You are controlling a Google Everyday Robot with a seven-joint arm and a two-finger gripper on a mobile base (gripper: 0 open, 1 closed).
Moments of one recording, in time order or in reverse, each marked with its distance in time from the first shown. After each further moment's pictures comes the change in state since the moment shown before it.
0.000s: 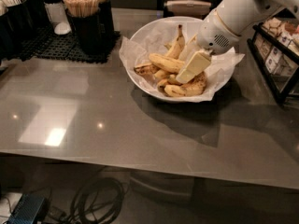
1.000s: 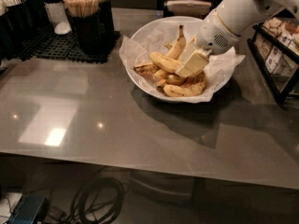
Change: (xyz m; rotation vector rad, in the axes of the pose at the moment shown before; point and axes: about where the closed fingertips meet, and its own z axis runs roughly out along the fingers) arm 0.002 -0.001 -0.001 0.005 -0.008 0.006
